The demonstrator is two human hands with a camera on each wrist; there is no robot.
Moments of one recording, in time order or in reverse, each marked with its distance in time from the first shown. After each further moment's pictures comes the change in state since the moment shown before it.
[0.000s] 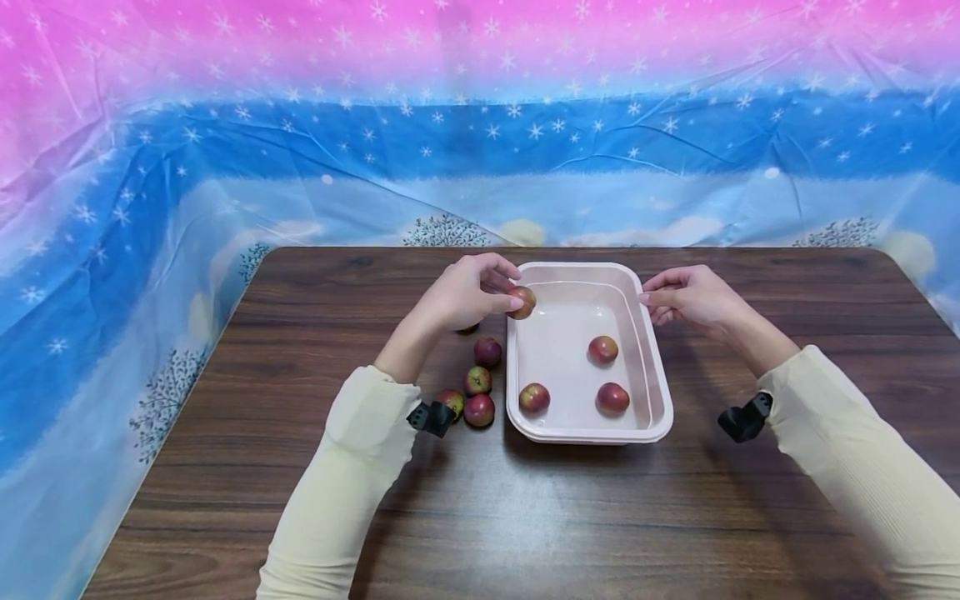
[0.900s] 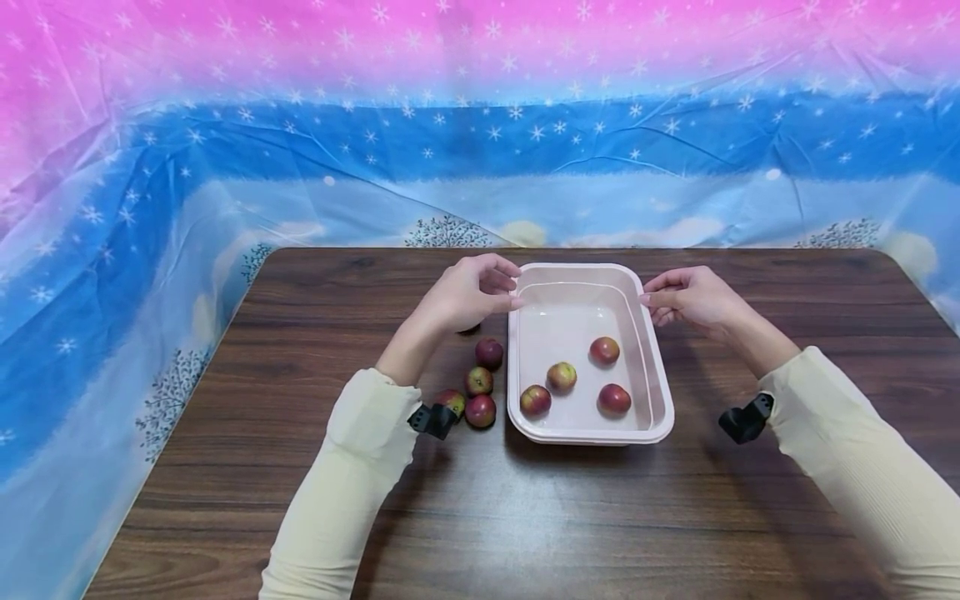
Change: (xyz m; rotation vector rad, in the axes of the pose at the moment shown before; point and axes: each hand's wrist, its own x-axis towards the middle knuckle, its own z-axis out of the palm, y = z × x) left_hand -0.001 0.000 -0.001 0.005 0.022 -0.015; right_hand -0.001 0.000 0.000 -0.011 0.001 -0.004
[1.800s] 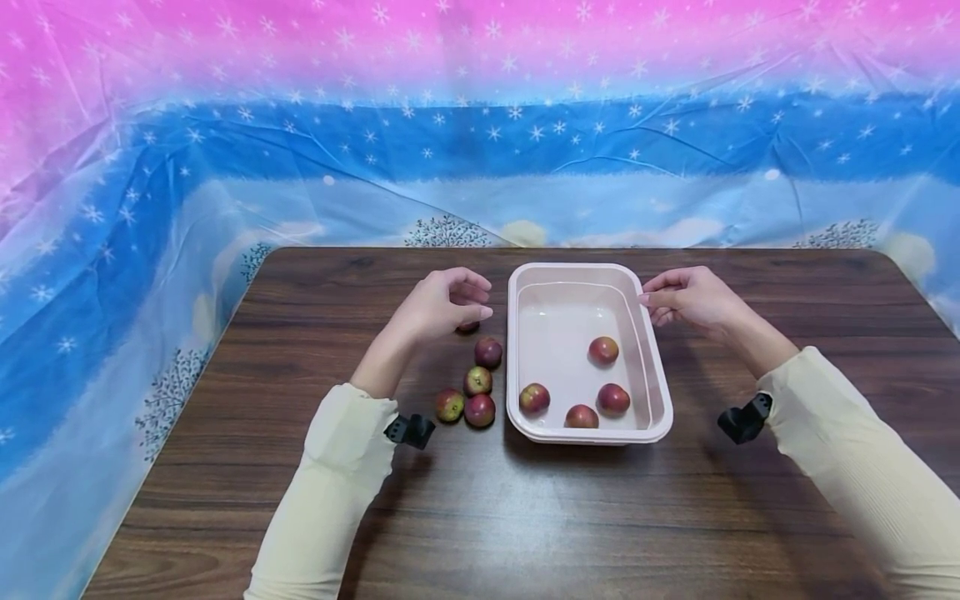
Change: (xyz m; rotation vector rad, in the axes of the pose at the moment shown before) left_hand -0.014 -0.027 -0.010 -0.062 0.015 -0.030; right_hand -0.001 -0.002 0.000 -0.016 0.010 0.015
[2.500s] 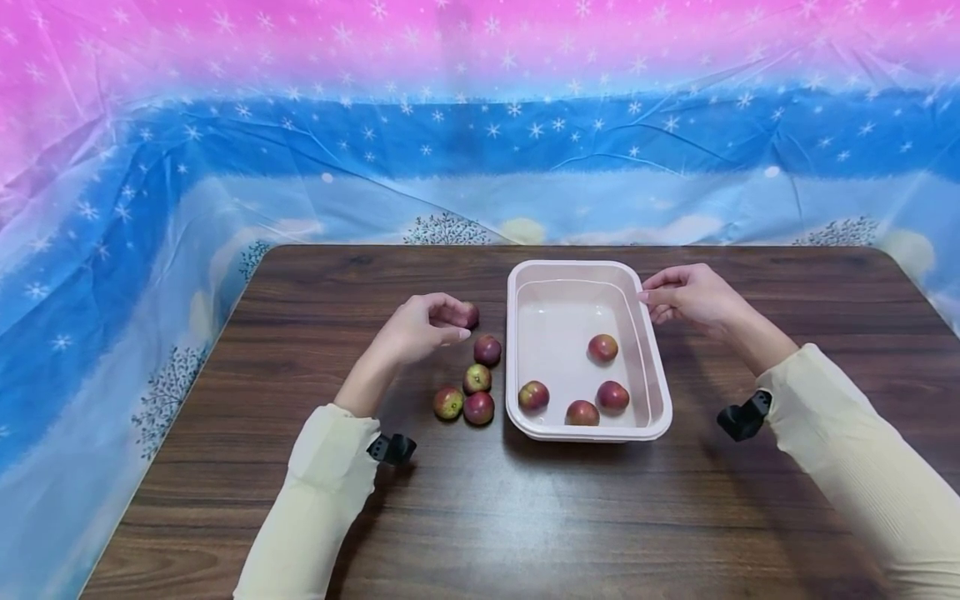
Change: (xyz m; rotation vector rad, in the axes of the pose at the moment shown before) left_hand -0.013 -0.036 0.006 -0.068 0.000 -0.061; right_hand 0.003 0.001 0.000 0.033 -0.013 -0.001
